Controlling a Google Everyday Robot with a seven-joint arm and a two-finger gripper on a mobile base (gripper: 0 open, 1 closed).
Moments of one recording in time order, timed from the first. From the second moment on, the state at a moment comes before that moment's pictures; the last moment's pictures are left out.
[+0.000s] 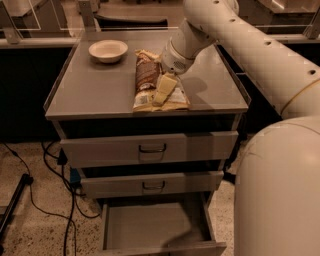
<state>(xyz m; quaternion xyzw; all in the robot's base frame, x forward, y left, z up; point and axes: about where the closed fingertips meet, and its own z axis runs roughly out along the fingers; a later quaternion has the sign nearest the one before) 0.703 -0.001 0.841 -0.70 0.66 0.10 0.25</state>
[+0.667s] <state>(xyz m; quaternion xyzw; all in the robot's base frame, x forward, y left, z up) 0.703 -0.001 0.850 -0.70 0.66 0.10 0.25</state>
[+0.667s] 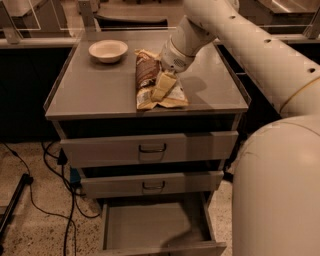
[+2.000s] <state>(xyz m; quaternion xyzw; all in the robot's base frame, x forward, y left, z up) 0.656 0.019 0.956 -0.70 0.65 0.08 0.28</state>
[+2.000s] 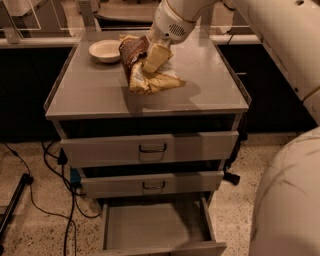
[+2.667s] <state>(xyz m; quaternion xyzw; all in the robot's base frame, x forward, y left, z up) 0.626 0.008 0.989 -0.69 0.67 0.07 0.28</state>
